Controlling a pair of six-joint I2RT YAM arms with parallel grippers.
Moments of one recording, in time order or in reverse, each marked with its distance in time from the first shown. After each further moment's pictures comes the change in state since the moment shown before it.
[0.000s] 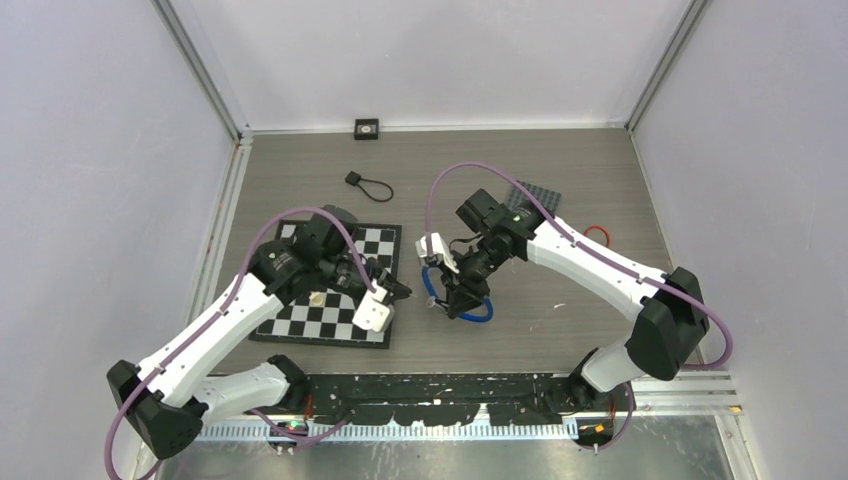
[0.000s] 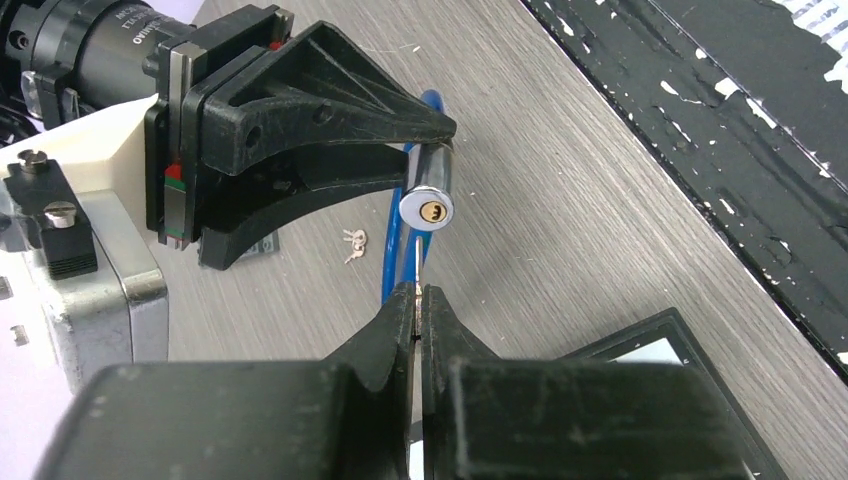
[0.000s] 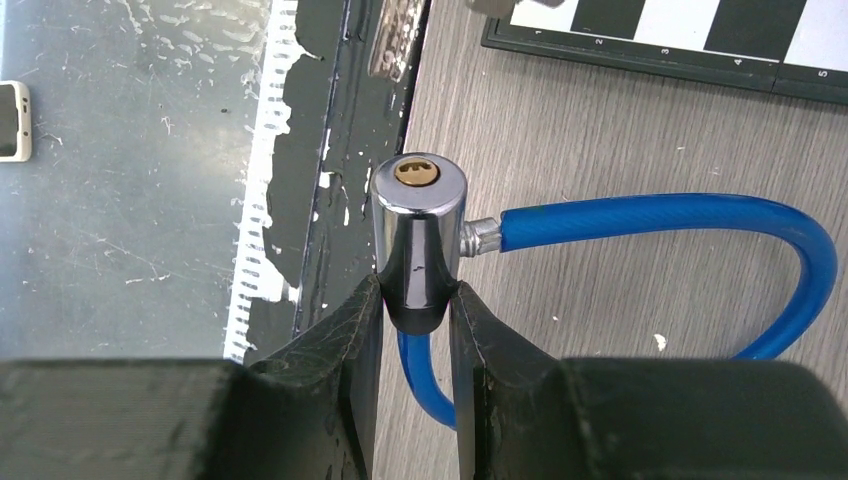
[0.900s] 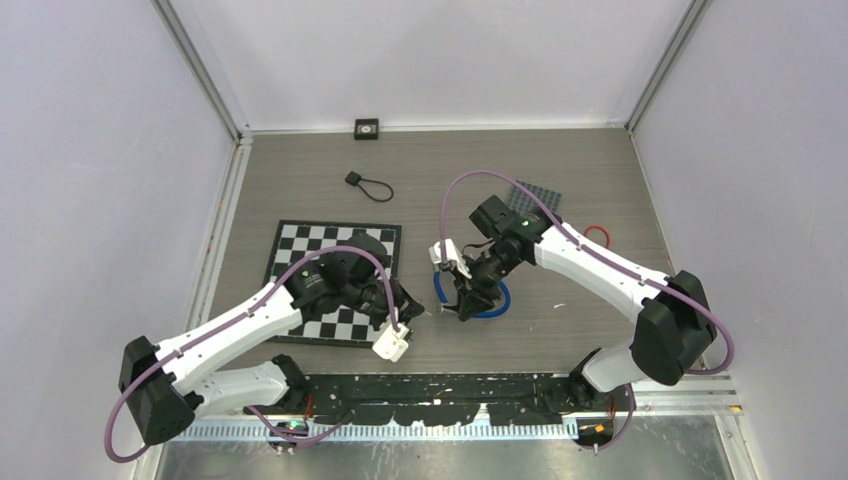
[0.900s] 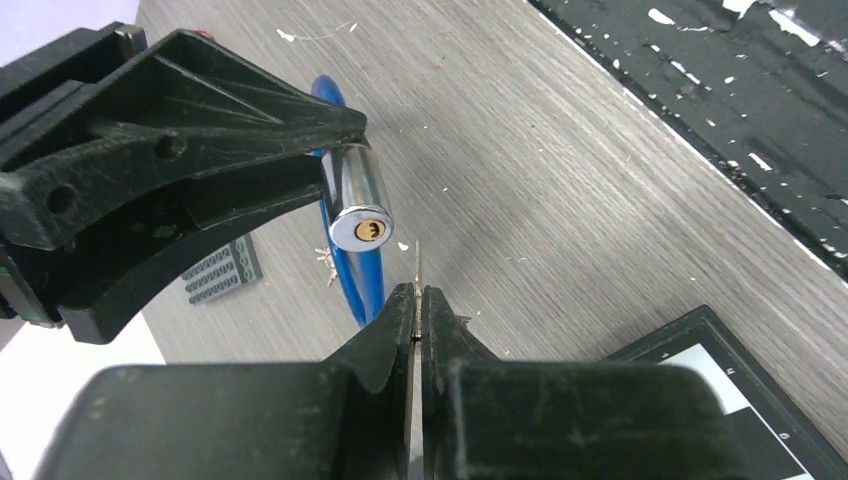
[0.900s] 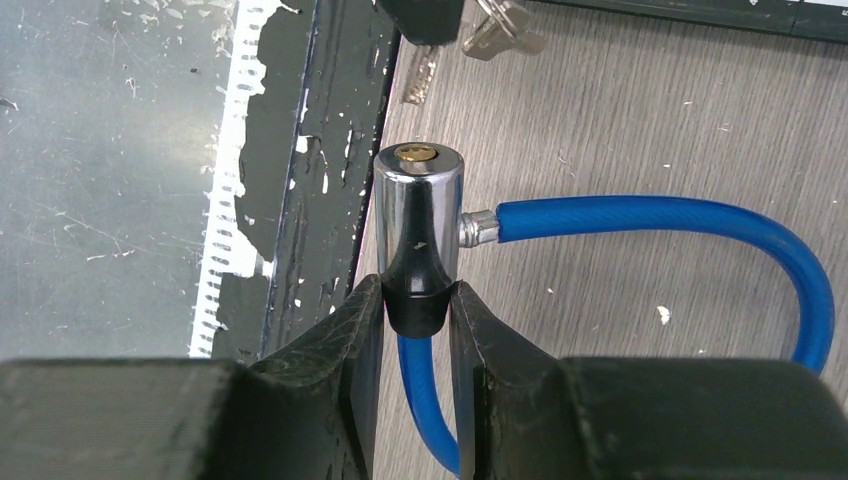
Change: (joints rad) left arm -0.185 0.029 -0.175 0.187 -0.182 0.097; right arm -0.063 -0.032 -0.119 0.026 -0.013 -0.114
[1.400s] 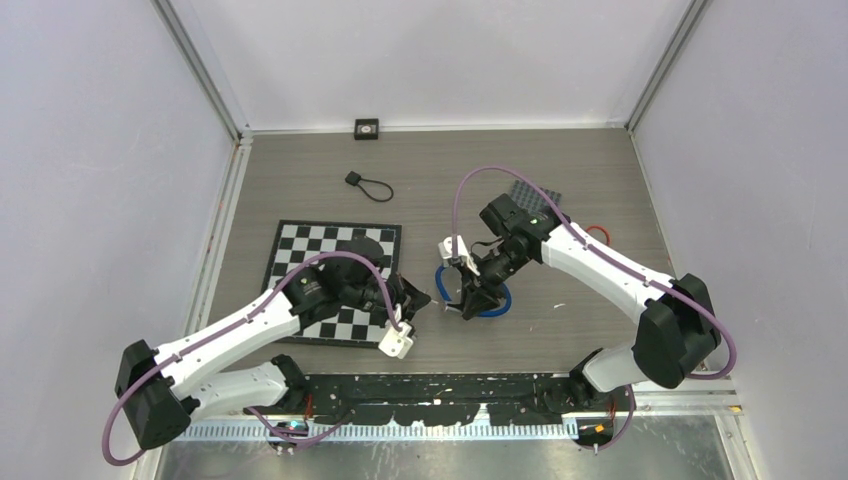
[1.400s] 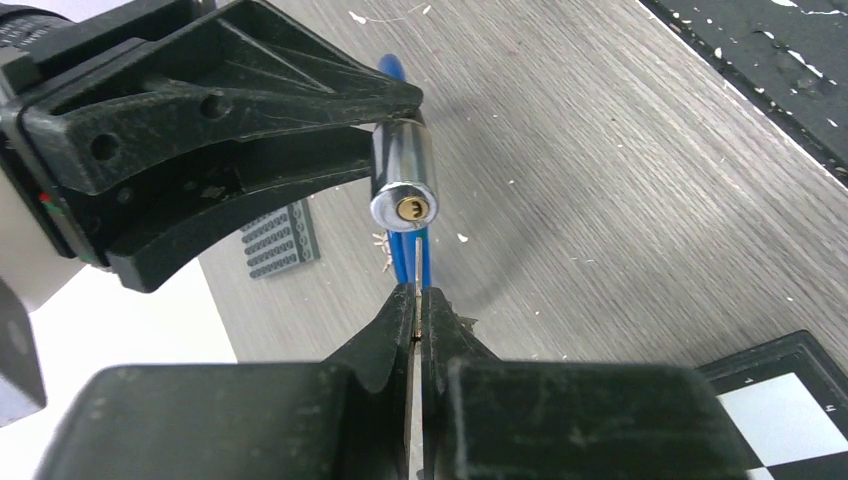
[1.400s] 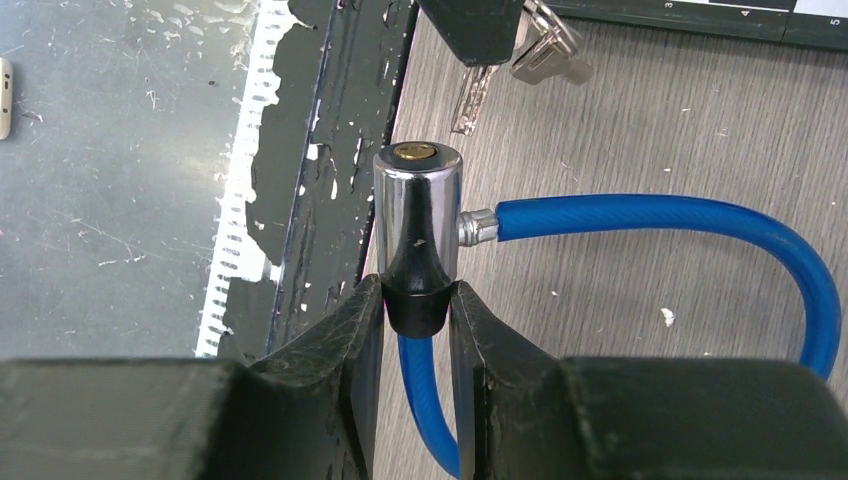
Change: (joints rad) left arm -0.005 -0.031 -0.084 0.209 -0.046 -0.056; right arm -0.061 -0.024 -0.030 -0.007 -0.078 -0.044
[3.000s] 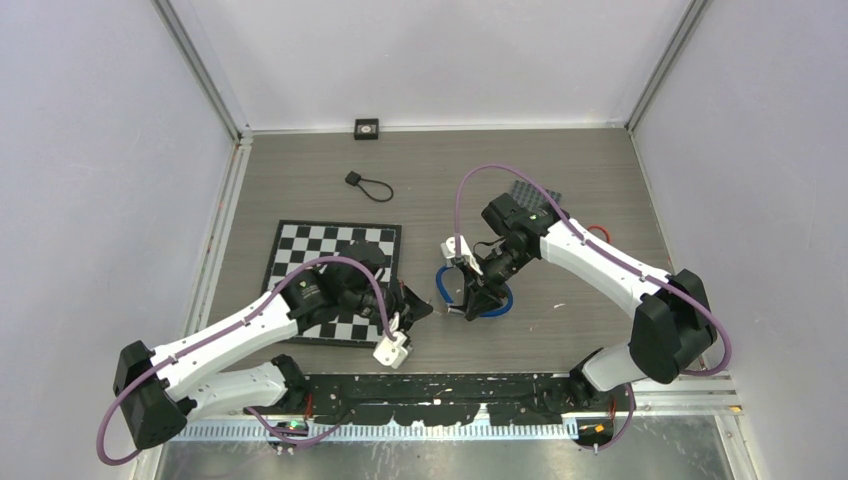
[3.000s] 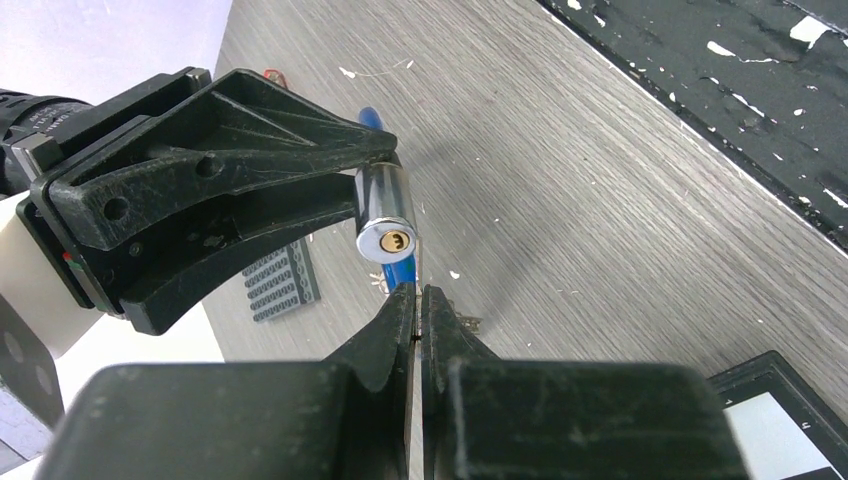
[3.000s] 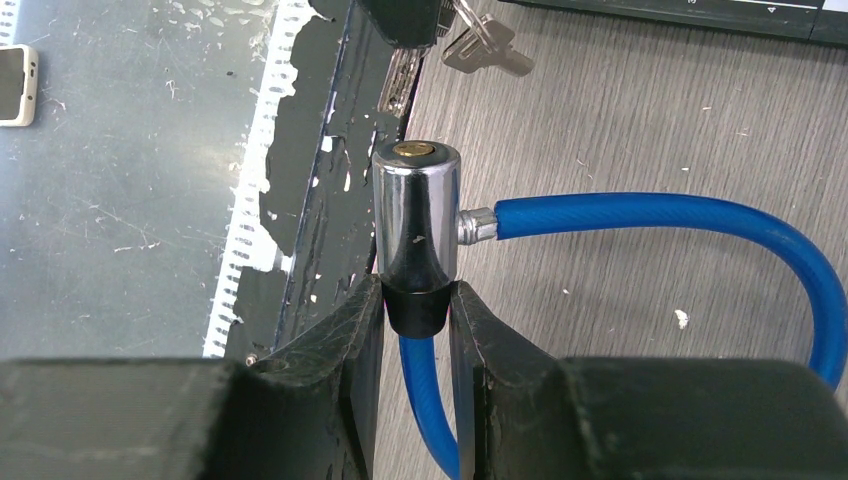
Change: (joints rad) left arm -0.036 -0.021 0.001 -0.027 0.054 0.029; right arm -0.023 0.026 0.017 -0.073 -0.031 -0.082
